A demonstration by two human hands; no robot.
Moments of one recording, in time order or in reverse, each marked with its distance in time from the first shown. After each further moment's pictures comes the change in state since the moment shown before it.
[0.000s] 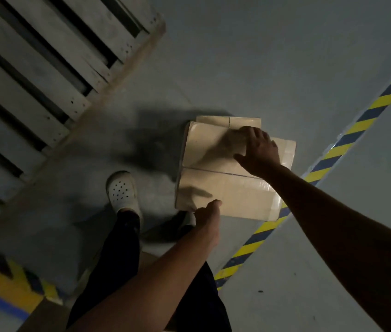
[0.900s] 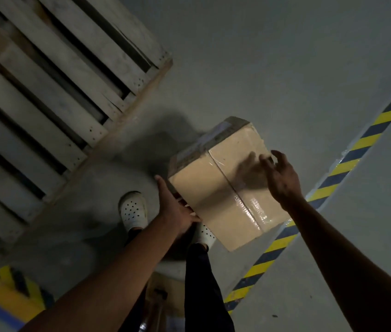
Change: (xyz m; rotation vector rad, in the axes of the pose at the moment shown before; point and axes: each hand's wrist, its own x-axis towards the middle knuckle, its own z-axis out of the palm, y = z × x) left_hand -0.021 0.099 -0.062 -0.447 -0.207 0.128; right_hand -0.038 0.023 -0.023 0.662 0.160 0.314
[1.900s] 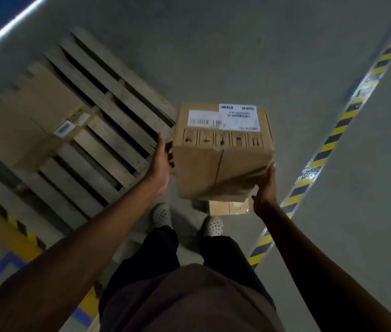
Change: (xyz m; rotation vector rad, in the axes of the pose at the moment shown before) left_hand -0.410 0.090 0.013 0.703 -0.302 0.752; right_hand -0.311 -0.193 -0.144 0.960 -0.015 0.081
